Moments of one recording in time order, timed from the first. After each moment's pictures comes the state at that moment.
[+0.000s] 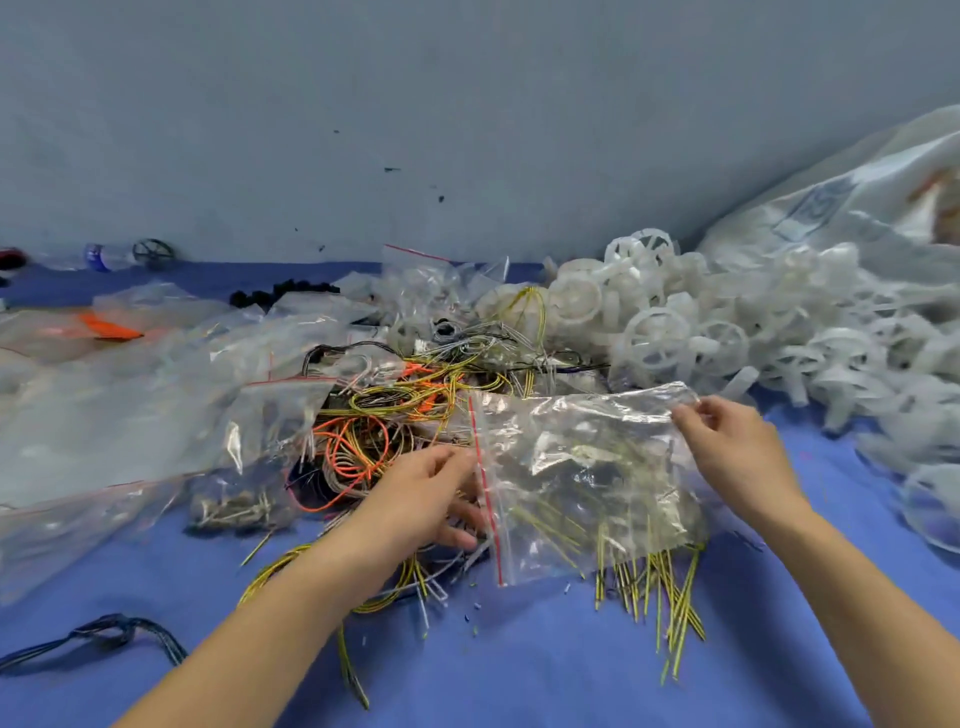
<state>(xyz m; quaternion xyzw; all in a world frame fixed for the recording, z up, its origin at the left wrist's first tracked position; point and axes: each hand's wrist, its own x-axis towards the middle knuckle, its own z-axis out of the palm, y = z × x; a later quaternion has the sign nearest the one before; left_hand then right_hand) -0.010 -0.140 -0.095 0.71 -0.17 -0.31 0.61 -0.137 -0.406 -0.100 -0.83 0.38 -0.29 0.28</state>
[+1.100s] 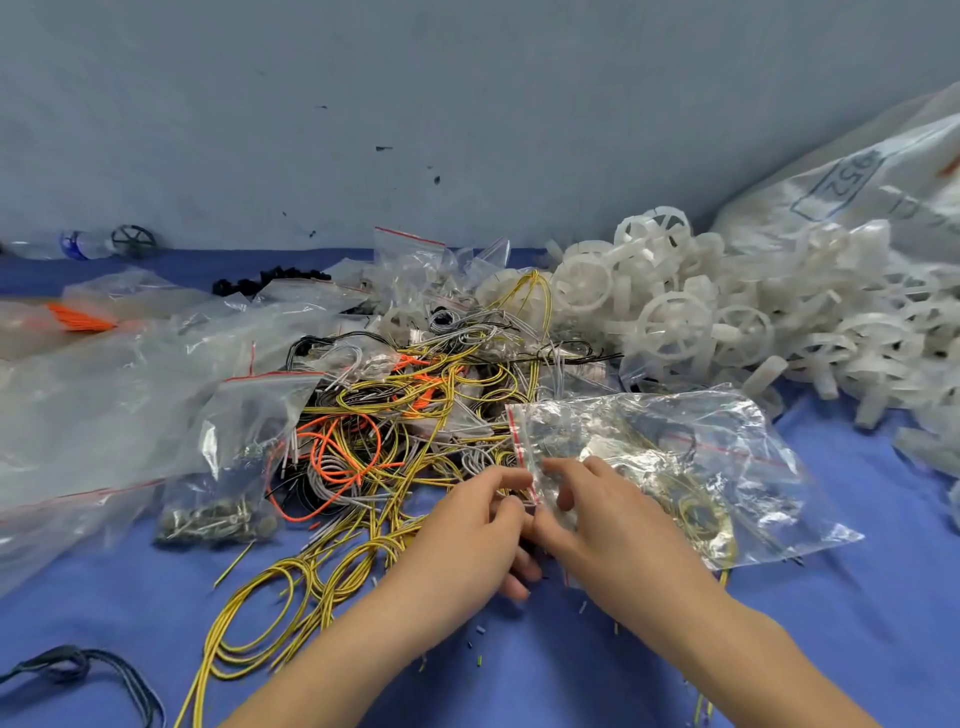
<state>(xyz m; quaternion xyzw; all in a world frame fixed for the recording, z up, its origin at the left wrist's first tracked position) -0.036 -0.166 -0.117 0.74 -0.26 -0.29 0.55 -0.121 -0.286 -0.109 -0.95 0.20 -0.12 0.22</state>
